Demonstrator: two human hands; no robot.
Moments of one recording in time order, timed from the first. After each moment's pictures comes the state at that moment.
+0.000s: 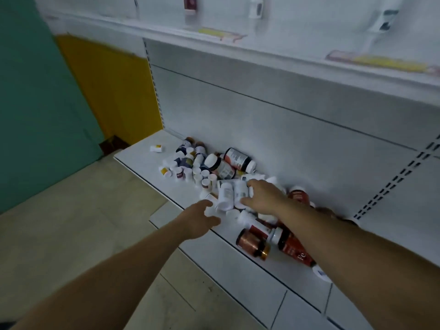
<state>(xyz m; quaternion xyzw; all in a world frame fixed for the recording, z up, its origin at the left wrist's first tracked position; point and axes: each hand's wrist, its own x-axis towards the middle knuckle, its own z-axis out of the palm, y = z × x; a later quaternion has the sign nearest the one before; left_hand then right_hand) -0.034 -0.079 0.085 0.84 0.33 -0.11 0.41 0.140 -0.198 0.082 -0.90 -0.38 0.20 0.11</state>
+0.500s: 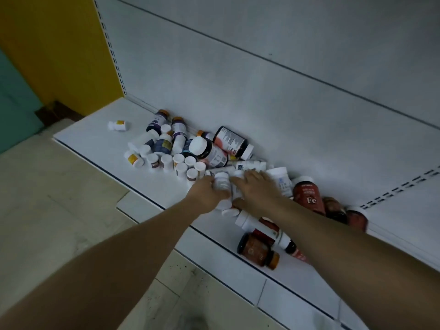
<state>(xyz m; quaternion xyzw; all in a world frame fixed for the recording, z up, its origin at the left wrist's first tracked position) 0.079 -0.015 -0.003 0.82 0.29 -0.06 0.49 0.177 -0.149 0.002 -0.88 -0.46 0.10 -0.09</state>
